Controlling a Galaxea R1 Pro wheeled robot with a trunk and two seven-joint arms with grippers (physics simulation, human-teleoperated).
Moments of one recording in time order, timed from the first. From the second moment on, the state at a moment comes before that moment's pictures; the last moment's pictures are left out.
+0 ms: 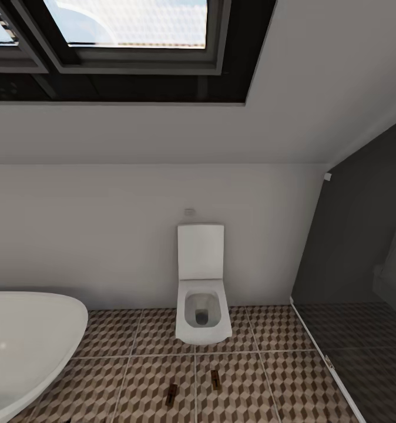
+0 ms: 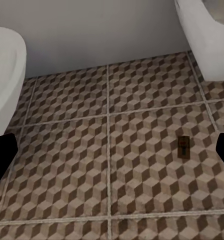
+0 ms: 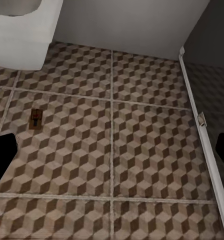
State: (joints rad) left arm -0.33 0.11 -0.27 0.08 0.16 -0.84 0.09; right arm -0.30 -0.15 0.10 -0.02 0.00 -0.75 -0.03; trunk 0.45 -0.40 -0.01
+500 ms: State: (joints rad) left arm -0.22 0.11 -0.27 0.08 0.16 -1.01 0.09; right arm -0.20 -0.11 0.10 -0.01 0.00 -0.89 -0.03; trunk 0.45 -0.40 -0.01
